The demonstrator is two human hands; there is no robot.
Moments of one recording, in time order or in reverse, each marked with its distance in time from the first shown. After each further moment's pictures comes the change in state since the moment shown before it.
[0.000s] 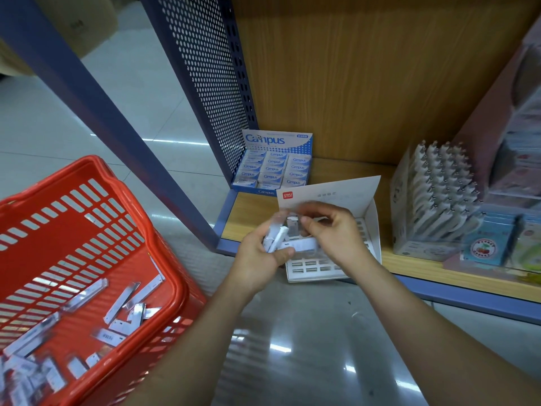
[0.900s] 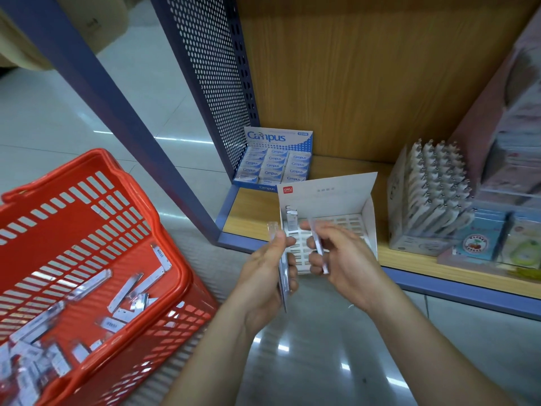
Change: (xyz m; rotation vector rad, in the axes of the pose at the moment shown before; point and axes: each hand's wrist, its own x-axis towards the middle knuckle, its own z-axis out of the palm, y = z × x) left_hand -0.042 0.018 0.024 -0.652 0.082 -0.429; right_hand -0.055 -0.024 -0.007 0.615 -0.089 0.440
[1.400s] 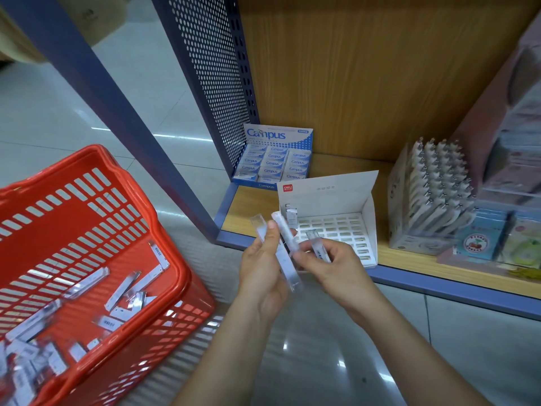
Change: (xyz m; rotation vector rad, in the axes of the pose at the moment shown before) left_hand 0.005 -0.001 0.012 -0.242 0.030 0.149; right_hand -0.013 0.020 0.001 -0.502 0.042 -0.191
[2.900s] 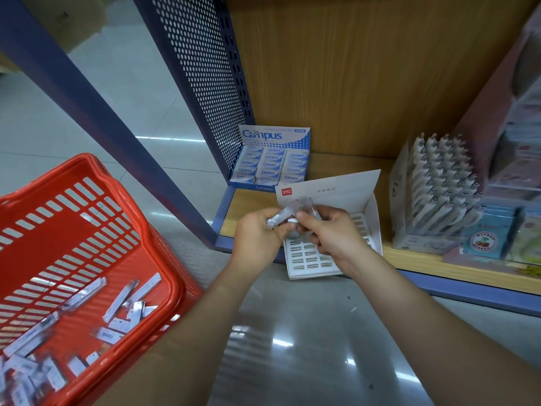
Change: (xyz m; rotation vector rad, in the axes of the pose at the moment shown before) left_hand 0.060 0.025 -0.009 1.116 -0.075 0.509; right_hand 0.063 -0.019 -0.004 0.200 0.079 0.074
